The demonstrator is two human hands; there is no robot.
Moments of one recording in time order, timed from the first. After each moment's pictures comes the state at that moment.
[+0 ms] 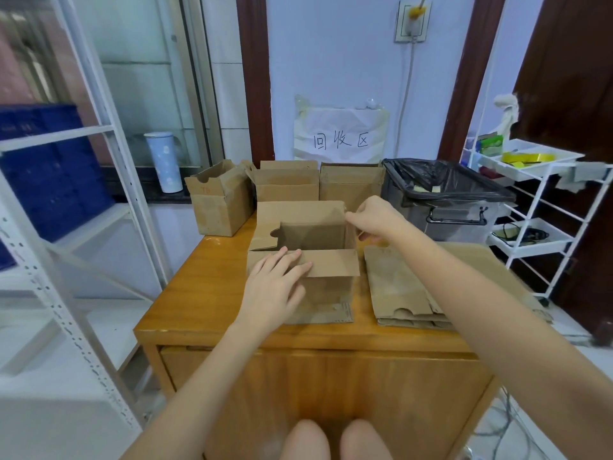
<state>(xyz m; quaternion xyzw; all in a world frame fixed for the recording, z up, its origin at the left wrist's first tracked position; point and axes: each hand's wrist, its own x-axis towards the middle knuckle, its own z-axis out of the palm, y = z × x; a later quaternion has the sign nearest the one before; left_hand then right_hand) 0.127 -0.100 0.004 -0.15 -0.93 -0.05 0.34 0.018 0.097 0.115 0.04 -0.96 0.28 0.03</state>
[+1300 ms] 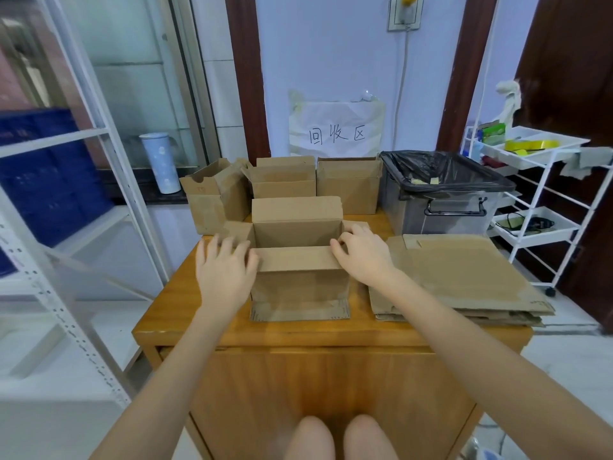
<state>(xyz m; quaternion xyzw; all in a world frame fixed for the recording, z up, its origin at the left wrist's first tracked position) 0.110 -0.144 0.017 0.06 -0.94 -0.03 0.35 0.053 0.096 0.046 0.17 -0.96 0.13 0.18</state>
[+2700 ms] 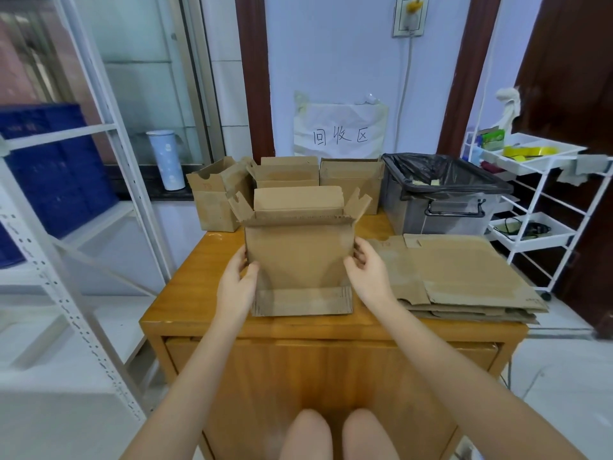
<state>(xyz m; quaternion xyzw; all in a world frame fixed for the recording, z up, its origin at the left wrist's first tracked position) 0.139 -0.124 0.003 0.09 -0.76 -0.59 0.23 0.089 0.090 0.007 0.08 -0.80 0.58 0.12</state>
